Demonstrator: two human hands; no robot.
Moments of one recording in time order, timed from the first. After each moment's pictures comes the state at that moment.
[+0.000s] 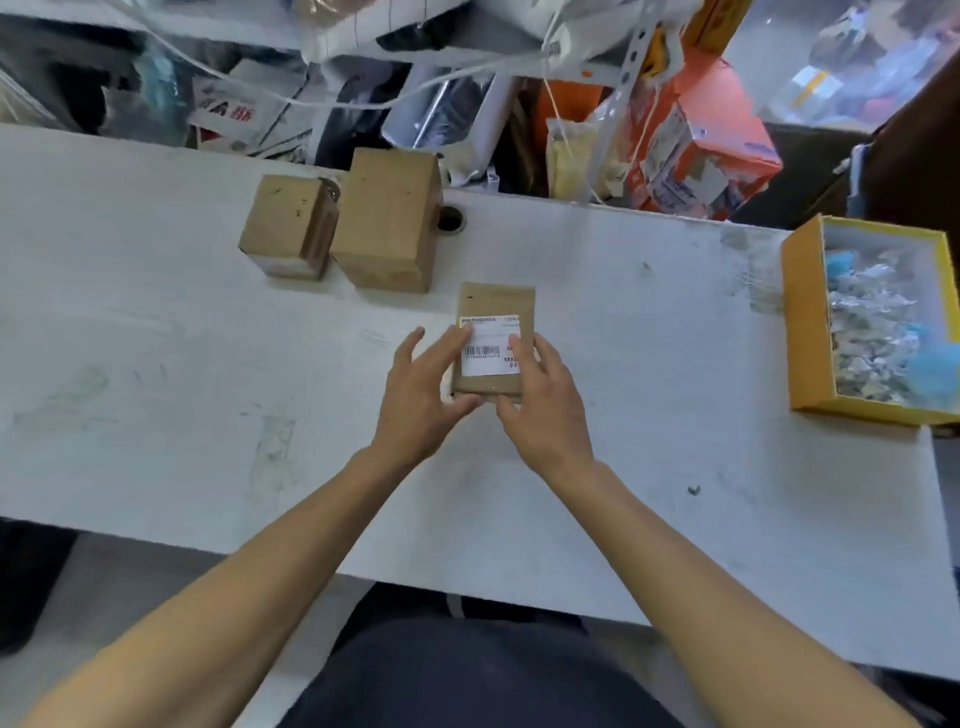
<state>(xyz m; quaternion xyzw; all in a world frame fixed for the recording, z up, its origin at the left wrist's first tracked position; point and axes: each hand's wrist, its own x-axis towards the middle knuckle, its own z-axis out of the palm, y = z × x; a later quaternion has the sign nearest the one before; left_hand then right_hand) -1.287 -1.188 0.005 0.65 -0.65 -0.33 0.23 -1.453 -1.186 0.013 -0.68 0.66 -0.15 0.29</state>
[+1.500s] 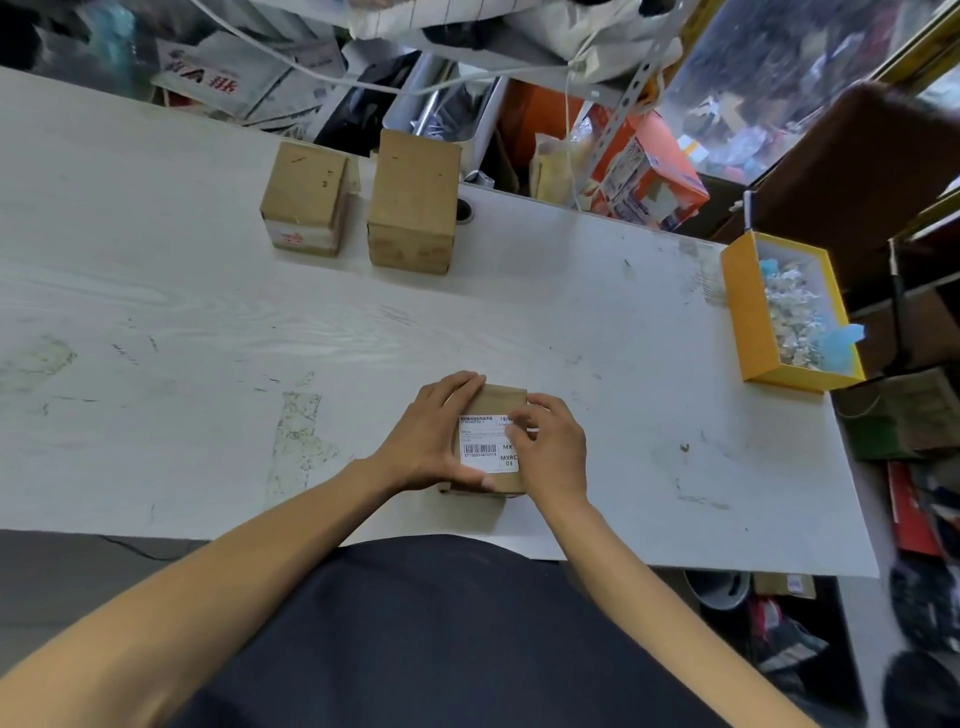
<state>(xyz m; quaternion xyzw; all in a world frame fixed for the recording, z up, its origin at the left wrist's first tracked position) -1.199 -1.123 -0.058 0.45 -0.77 -0.41 0.16 -1.372 -1.089 -0.012 -0.56 0.76 -0.22 0.26</state>
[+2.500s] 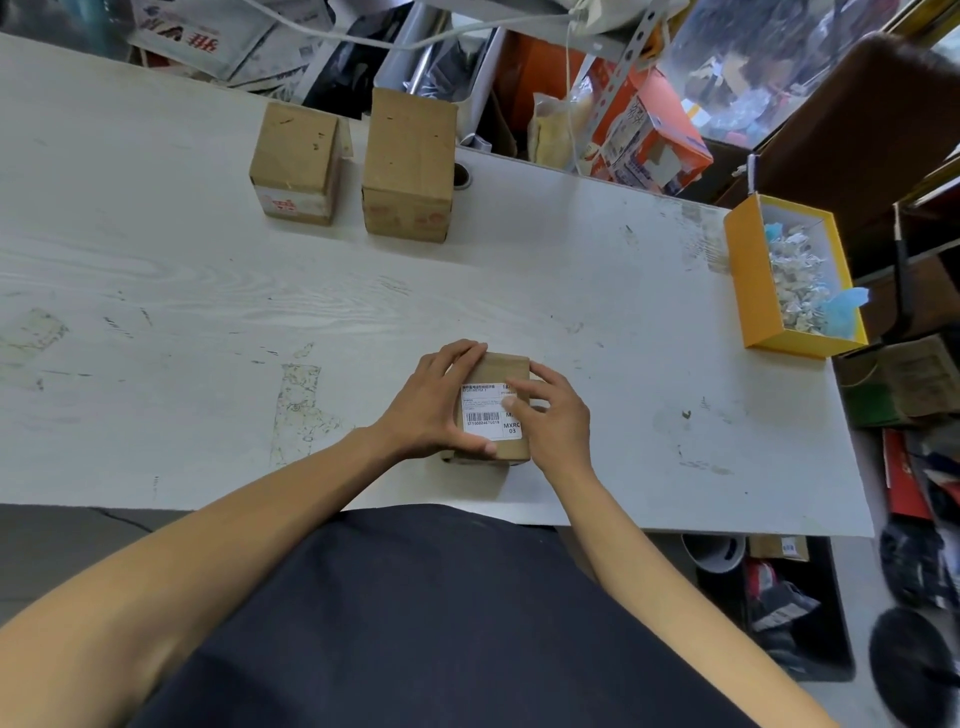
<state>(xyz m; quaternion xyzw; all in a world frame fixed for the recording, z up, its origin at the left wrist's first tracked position) -1.198 -1.125 -0.065 0.45 -0.78 -0.40 0.17 -1.377 -1.081 -0.017 -0.46 0.74 -0.32 0.38</state>
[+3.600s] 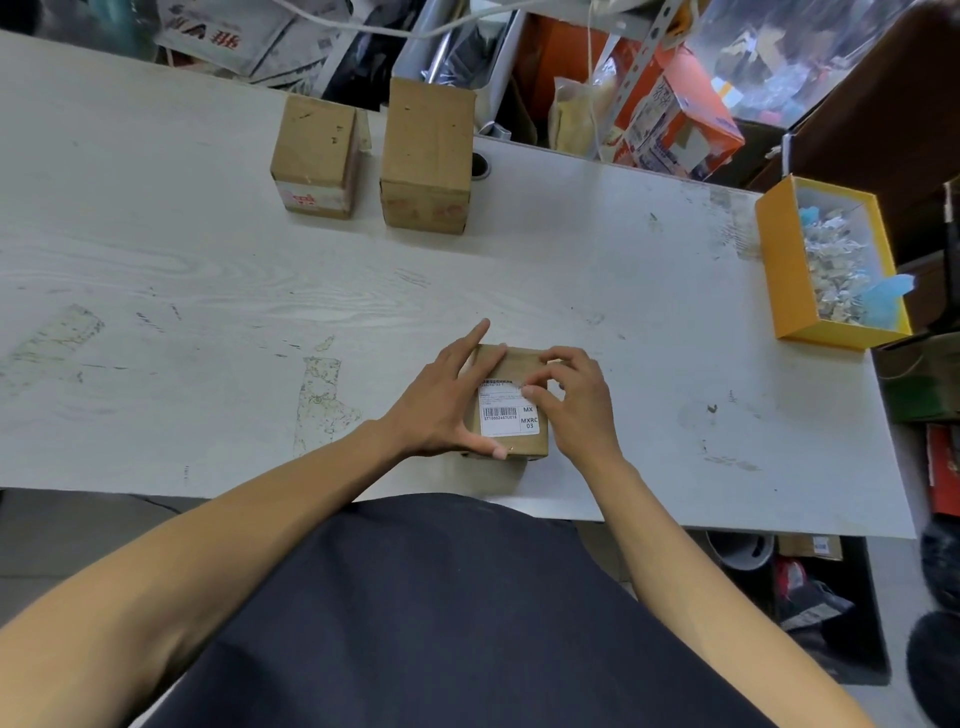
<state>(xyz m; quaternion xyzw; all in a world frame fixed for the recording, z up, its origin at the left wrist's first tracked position) -1.188 -1.123 -0.057 0.42 -0.83 -0.35 0.14 -1.389 -1.094 -0.015 -0.59 0.71 -0.24 0.30</state>
